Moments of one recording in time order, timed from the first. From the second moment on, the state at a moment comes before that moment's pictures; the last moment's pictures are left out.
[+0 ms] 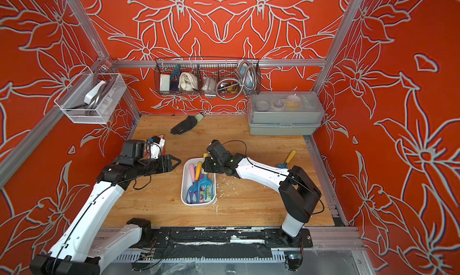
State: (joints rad) left arm -0.09 0.95 0.95 -0.80 0.50 -0.36; right arm 0.91 1.67 1.18 -0.30 -0.09 0.80
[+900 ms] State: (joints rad) left arm -0.41 0.93 0.74 -0.49 0.47 -0.63; right arm 0.56 1.30 1.06 -0.51 0.25 0.54
